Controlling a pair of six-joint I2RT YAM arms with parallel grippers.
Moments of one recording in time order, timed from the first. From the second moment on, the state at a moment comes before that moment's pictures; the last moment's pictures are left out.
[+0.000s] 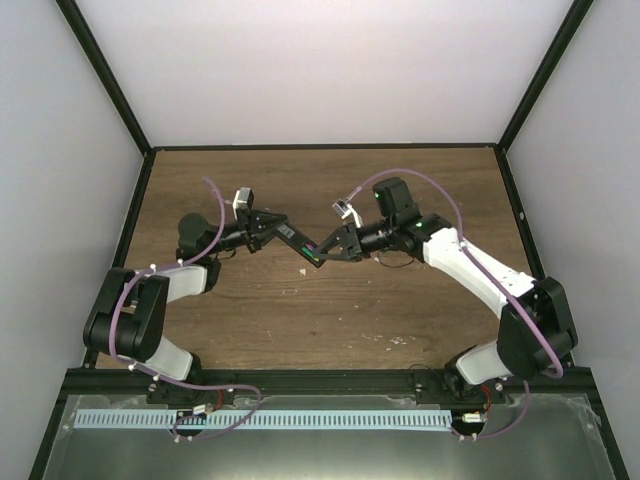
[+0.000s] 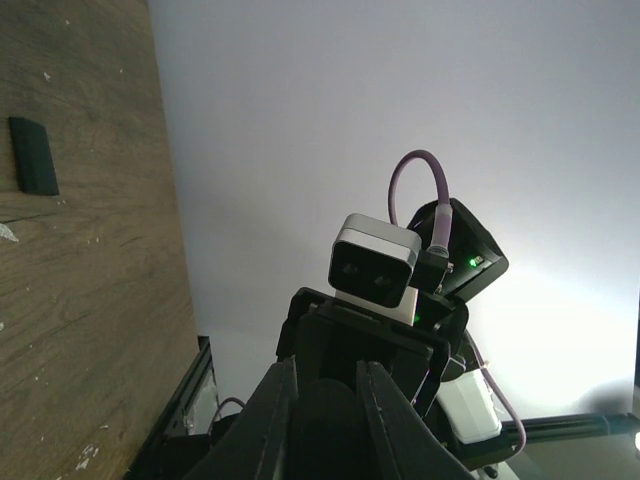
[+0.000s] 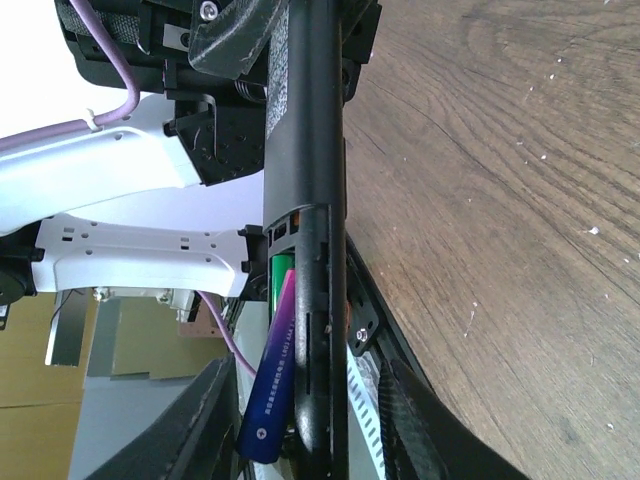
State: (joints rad) left arm -0.21 1.53 0.55 1.22 1.08 -1.72; right arm 0.54 1.43 1.08 -0.38 -1.04 0.53
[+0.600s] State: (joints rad) left arm -0.21 1.52 0.57 1.14 1.08 -1.66; right arm 0.54 1.45 1.10 -0.39 -1.06 0.51
